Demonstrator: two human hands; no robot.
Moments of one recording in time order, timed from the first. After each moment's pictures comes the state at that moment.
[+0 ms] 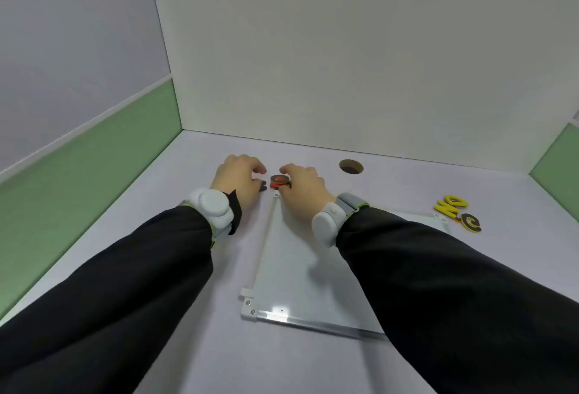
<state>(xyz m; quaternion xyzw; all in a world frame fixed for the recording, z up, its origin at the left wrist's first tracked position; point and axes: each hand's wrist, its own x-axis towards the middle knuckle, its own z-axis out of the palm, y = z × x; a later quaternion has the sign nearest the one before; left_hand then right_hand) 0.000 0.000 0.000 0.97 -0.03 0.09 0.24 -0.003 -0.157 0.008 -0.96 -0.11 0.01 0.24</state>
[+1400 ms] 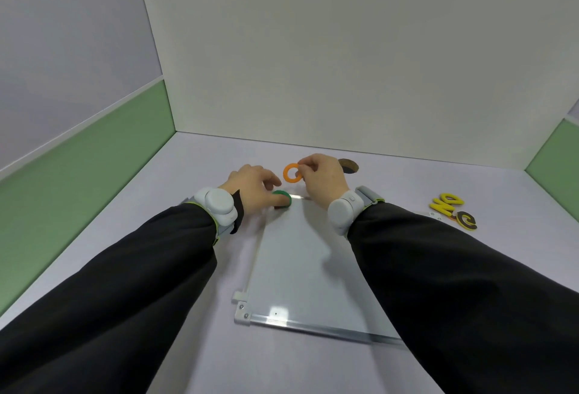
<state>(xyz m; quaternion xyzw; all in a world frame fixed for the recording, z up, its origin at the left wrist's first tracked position) -0.002 -0.022 0.000 0.97 -0.07 -0.02 0.25 0.021 -0.196 0.002 -0.87 -0.01 -0.08 0.49</state>
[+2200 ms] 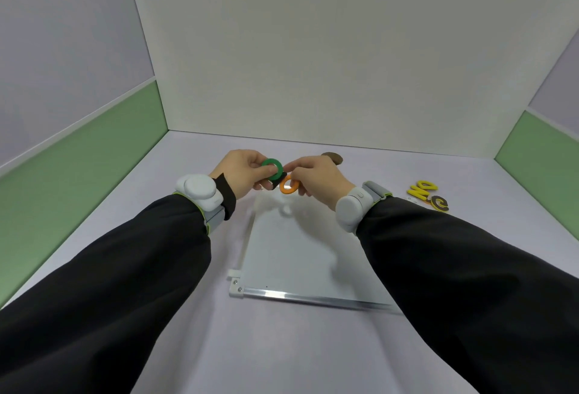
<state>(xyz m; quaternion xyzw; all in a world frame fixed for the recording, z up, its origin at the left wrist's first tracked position) -0.038 -0.033 0.028 0.84 -0.06 0.00 0.54 -0.036 -0.220 0.030 -0.85 -0.07 0.05 0.53</state>
